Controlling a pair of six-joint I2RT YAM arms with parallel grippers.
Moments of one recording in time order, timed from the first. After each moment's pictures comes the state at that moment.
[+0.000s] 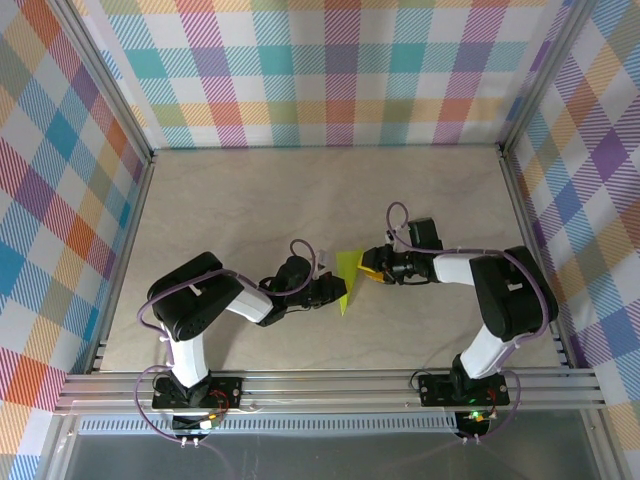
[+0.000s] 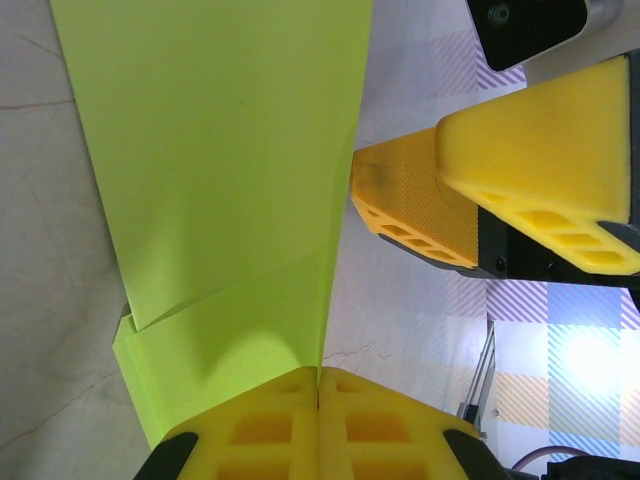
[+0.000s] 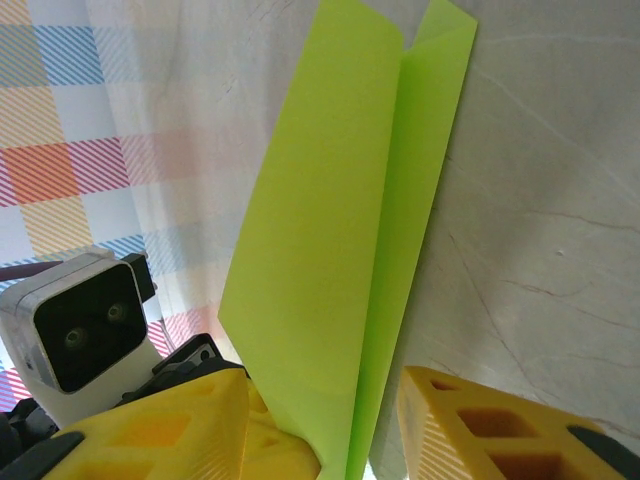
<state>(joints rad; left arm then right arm) -0.79 1.84 0.58 0.79 0.38 -1.10 0.30 1.68 0.68 0.10 -0.82 0.74</state>
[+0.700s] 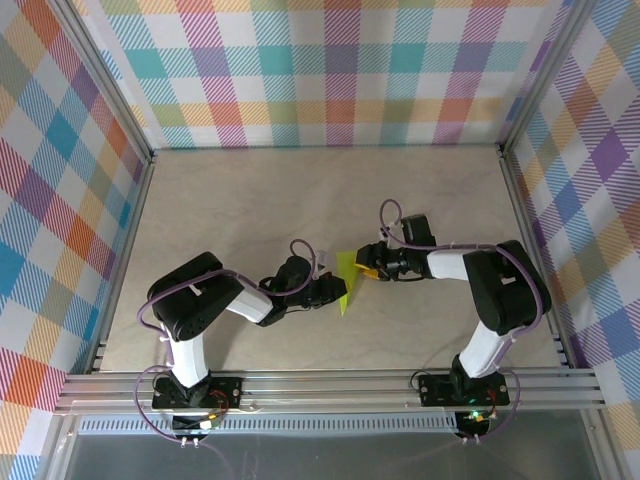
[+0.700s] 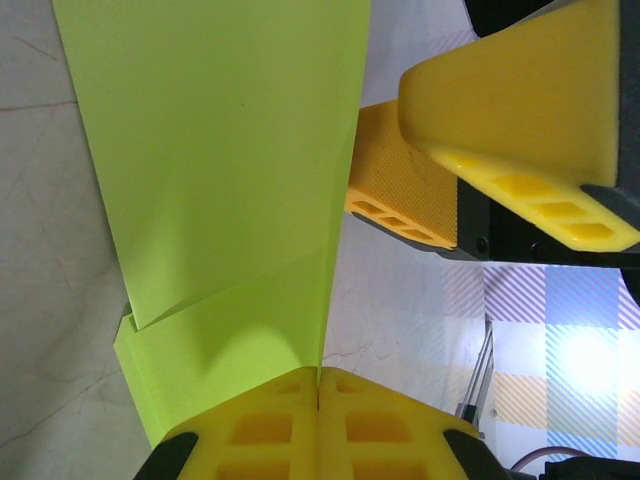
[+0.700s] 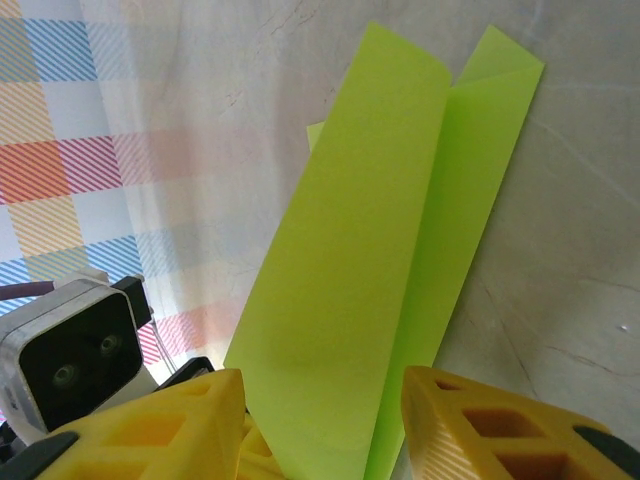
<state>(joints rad) -0.79 1.84 0.58 0.80 0.38 -1.11 0.33 1.73 0.73 0.11 -0.80 0.74</state>
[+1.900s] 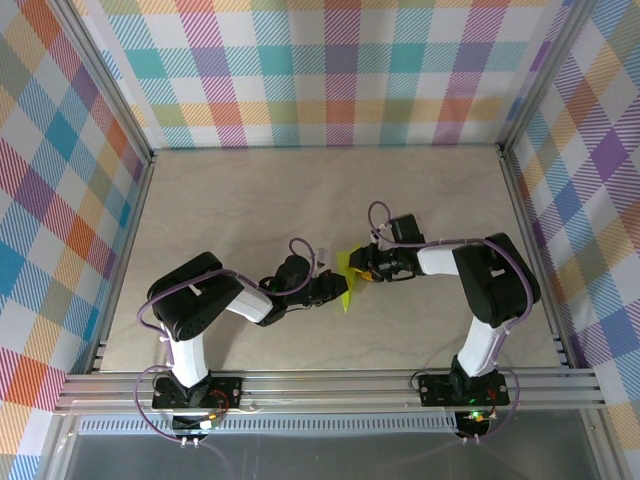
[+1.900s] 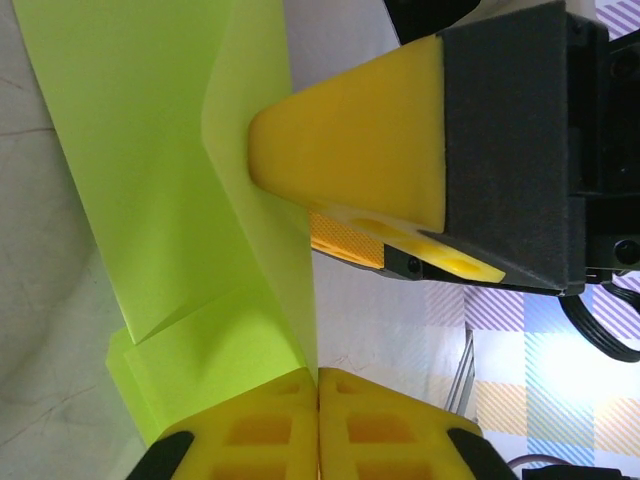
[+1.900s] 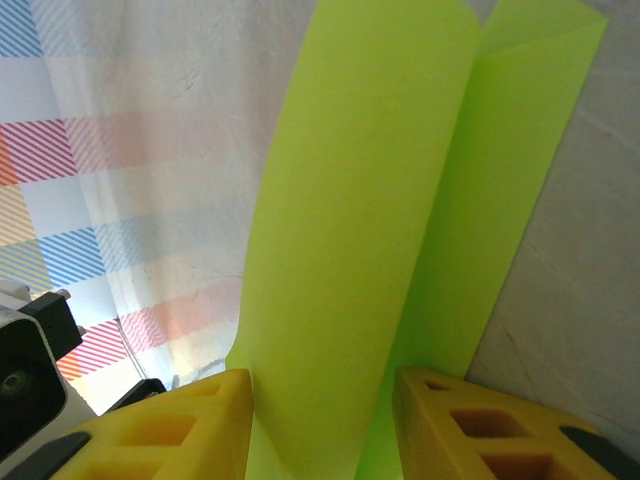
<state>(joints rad) -0.79 1.84 0.58 0.83 0.37 -1.13 0.39 1.79 0.80 0.03 -0.74 0.71</state>
